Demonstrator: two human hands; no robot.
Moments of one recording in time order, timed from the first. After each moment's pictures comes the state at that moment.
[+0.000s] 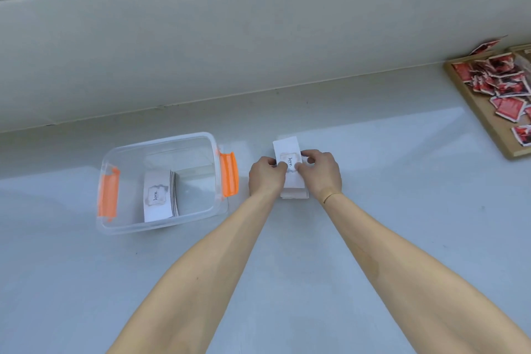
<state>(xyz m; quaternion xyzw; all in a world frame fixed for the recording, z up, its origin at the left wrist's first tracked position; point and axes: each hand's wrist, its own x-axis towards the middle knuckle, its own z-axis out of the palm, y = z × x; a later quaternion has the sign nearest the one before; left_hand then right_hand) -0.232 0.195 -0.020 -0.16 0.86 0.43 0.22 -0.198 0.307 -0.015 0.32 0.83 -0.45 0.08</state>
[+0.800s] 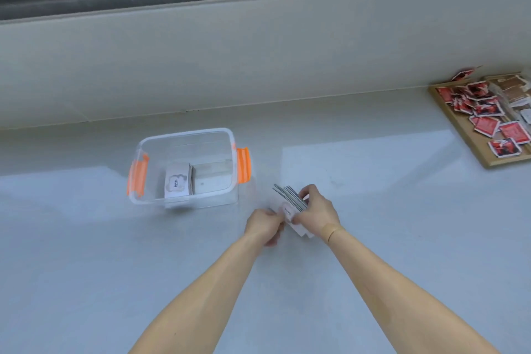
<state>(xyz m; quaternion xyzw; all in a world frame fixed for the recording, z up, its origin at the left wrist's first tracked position) -0.125 0.135 -0.017 -0.20 0.75 0.51 0.37 -0.107 0.274 0.009 0.25 0.84 -0.44 0.20</state>
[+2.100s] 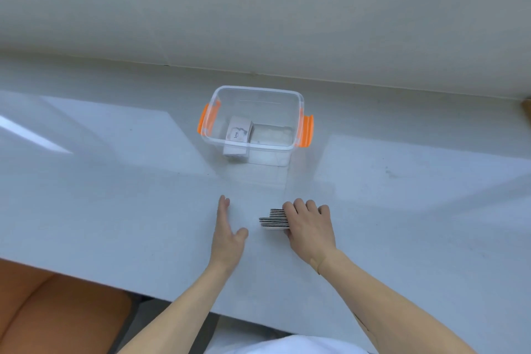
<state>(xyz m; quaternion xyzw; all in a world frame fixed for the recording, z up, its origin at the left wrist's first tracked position) 0.006 -0.019 -0.026 -0.24 0.79 0.56 0.10 -0.030 0.163 -0.016 -0.16 0.98 -0.03 0.11</state>
